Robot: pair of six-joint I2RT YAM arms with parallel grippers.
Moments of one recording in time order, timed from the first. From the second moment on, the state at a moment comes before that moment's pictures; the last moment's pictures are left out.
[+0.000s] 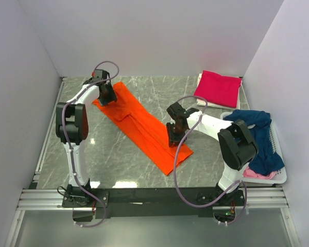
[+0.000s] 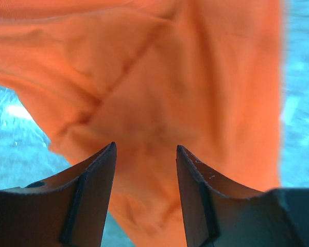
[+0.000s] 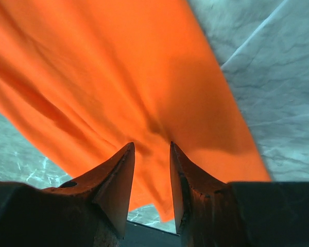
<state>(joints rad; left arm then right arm) -0.11 2.15 1.73 -0.57 -0.03 -0.52 0.57 1.76 1.16 -0.71 -0.11 0.45</state>
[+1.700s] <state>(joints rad) -0.21 2.55 2.13 -0.23 0.43 -0.35 0.89 1.89 1.28 -0.68 -0.25 0.80</state>
